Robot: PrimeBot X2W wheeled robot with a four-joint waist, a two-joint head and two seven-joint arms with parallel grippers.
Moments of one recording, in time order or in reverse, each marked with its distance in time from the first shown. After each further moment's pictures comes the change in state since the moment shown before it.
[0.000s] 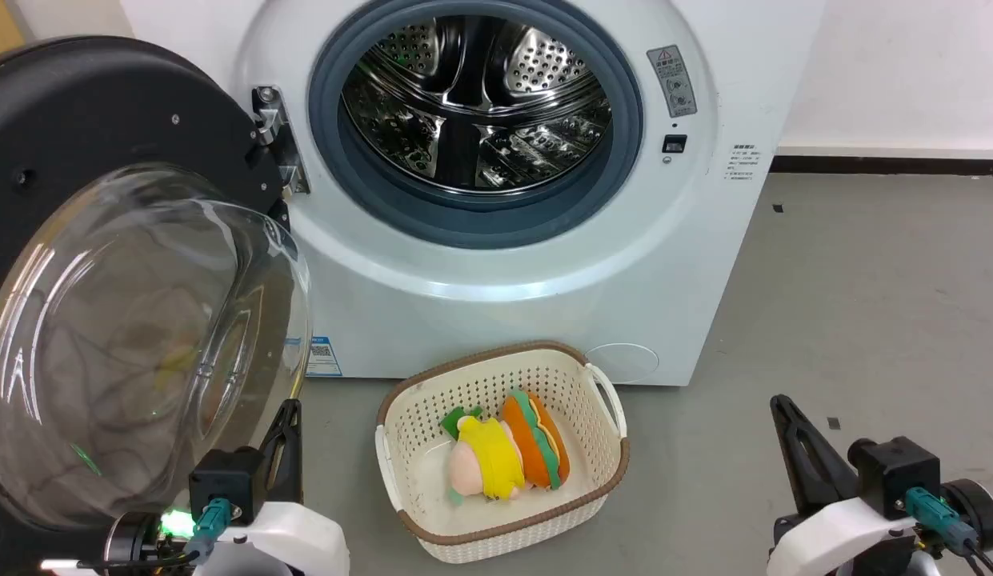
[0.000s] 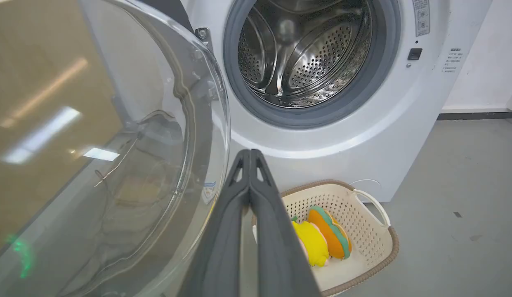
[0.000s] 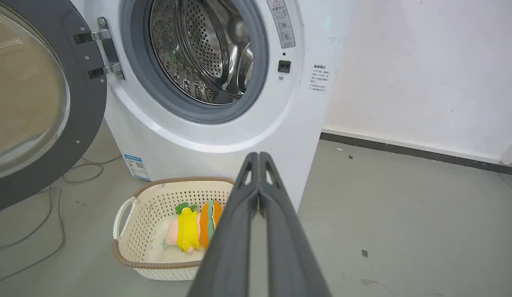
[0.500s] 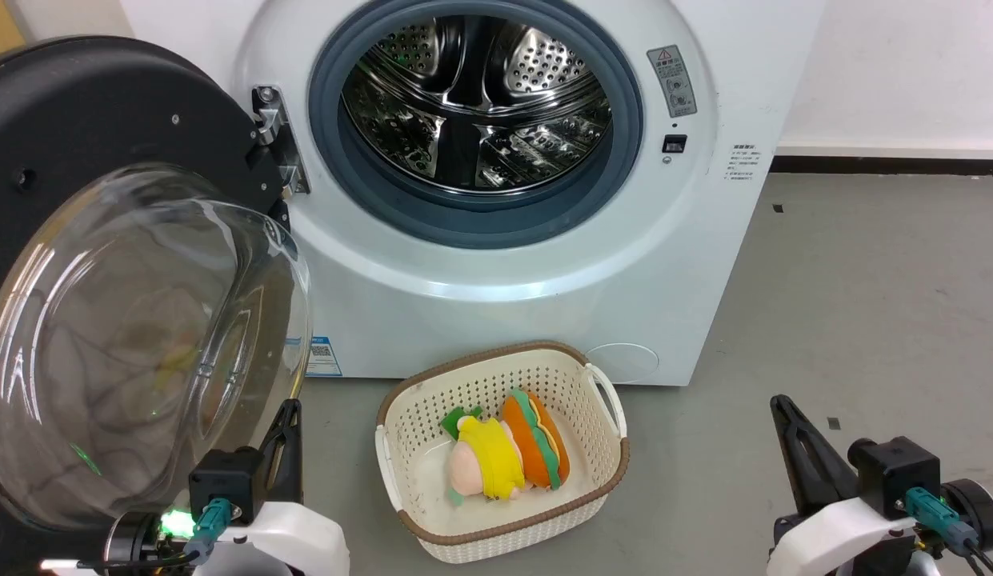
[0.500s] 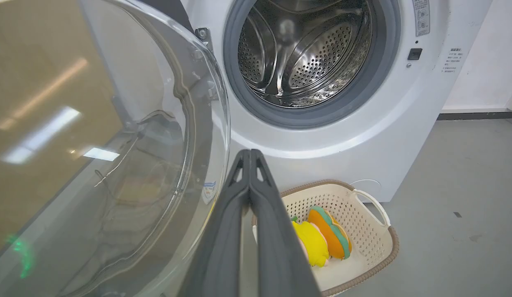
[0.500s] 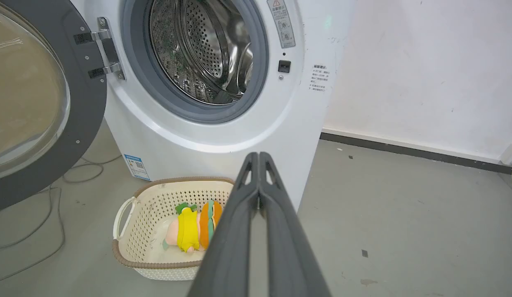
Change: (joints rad) left arm 0.000 0.000 0.000 0.000 0.000 0.000 0.000; right arm 0.000 0.000 0.000 0.000 0.000 0.000 0.000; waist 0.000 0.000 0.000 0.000
